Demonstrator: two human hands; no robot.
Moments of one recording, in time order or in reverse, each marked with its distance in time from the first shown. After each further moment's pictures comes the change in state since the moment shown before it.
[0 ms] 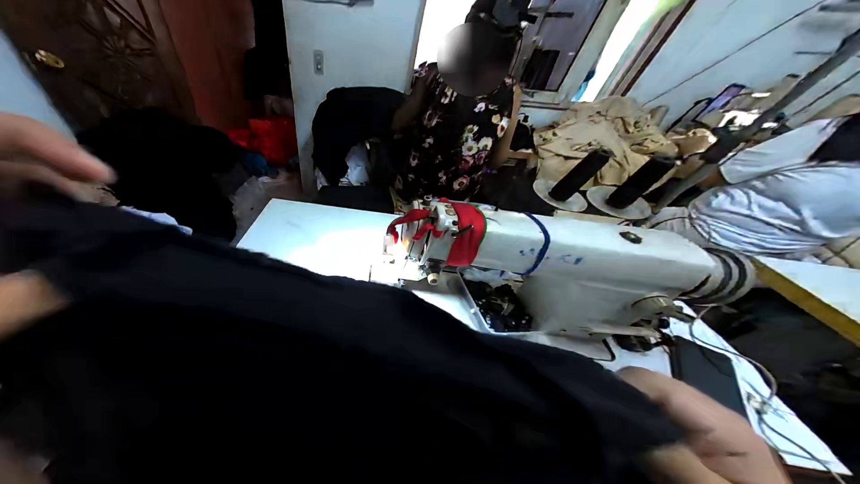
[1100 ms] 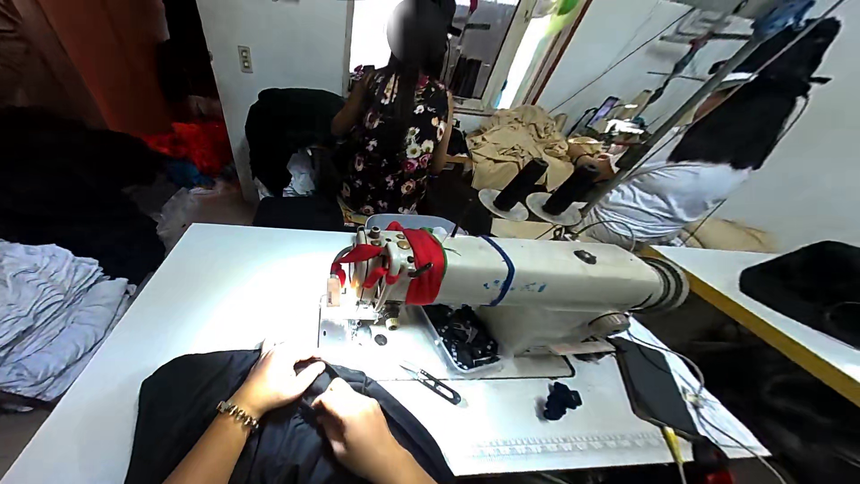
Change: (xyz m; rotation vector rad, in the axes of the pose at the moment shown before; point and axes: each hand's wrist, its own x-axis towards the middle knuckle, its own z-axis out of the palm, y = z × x) left_hand -0.049 -0.157 0.311 0.032 -0.467 -0.432; right_hand 0.028 0.243 0.115 -0.618 -0.166 0.118
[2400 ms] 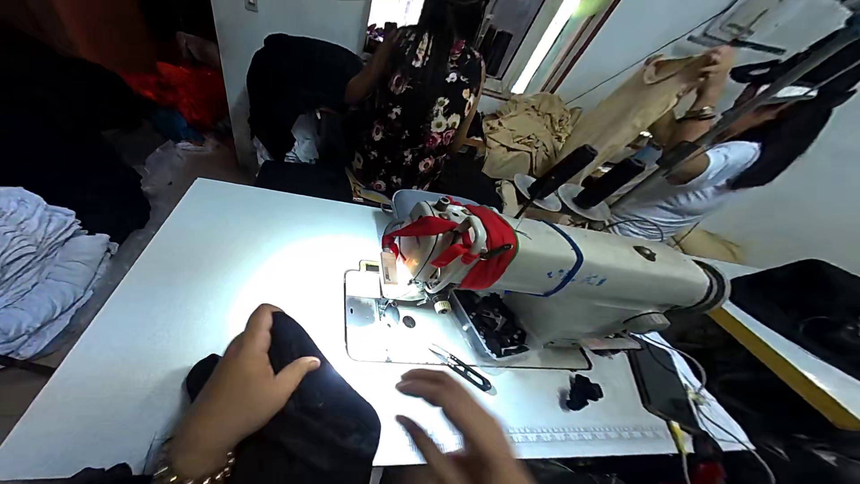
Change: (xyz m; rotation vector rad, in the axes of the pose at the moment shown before) left_hand -0.060 0.034 -0.068 -0.192 0.365 -0.205; right_hand -0.009 -0.056 -0.082 0.063 0.152 -0.101
